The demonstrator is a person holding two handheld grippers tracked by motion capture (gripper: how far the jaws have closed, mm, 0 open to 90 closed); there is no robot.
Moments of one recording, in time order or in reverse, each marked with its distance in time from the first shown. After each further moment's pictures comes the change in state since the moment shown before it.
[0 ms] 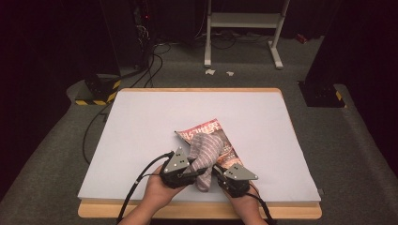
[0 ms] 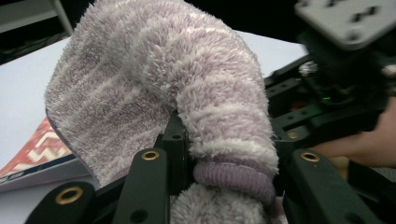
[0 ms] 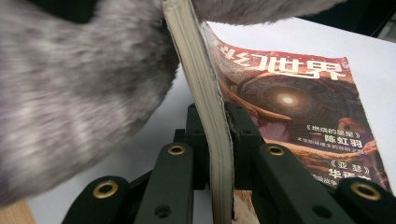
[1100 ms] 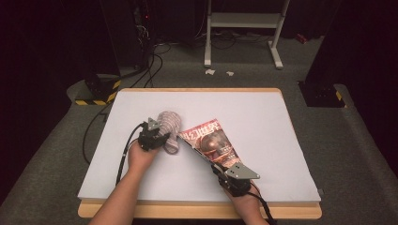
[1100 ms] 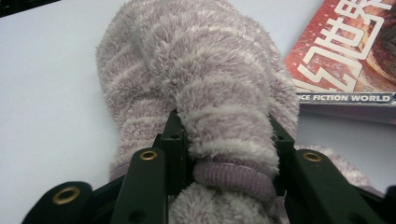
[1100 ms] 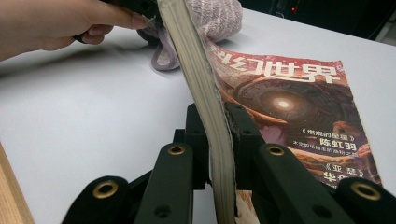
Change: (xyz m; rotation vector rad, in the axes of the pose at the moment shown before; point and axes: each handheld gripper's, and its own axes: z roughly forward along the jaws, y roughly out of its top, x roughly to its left) left arm 0.174 -0.065 0.026 0.220 0.428 -0.239; right arm -0.003 0.003 -0.003 -0.011 0.001 0.011
